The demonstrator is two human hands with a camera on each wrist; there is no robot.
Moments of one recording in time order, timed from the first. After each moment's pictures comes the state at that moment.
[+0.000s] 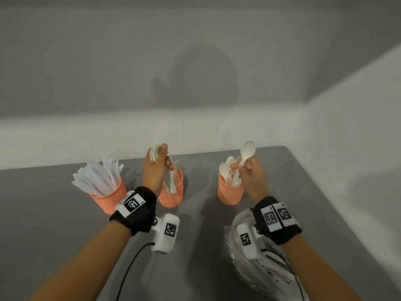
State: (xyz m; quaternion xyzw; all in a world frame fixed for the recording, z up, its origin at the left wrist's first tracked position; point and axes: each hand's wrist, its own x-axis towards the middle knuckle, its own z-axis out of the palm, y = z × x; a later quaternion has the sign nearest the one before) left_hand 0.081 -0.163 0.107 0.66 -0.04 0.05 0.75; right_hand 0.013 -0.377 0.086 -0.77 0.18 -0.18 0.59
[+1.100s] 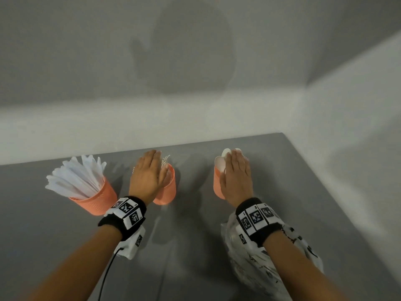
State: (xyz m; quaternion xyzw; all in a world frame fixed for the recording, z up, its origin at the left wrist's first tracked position) left_hand 0.117 -0.144 0.037 0.95 -0.23 0.09 0.18; right_hand 0.030 -0.371 0.045 -0.99 0.09 -0.07 0.13
